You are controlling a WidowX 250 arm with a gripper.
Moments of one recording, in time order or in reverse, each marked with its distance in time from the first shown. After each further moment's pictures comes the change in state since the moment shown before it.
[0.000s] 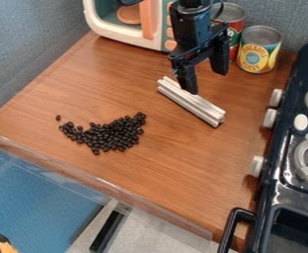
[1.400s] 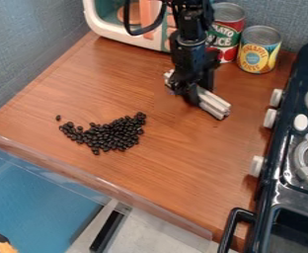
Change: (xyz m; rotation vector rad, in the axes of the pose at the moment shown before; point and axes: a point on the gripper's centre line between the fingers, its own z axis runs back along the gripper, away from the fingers) arm 0.037 -0.005 -0.056 0.007 -0.099 0.060
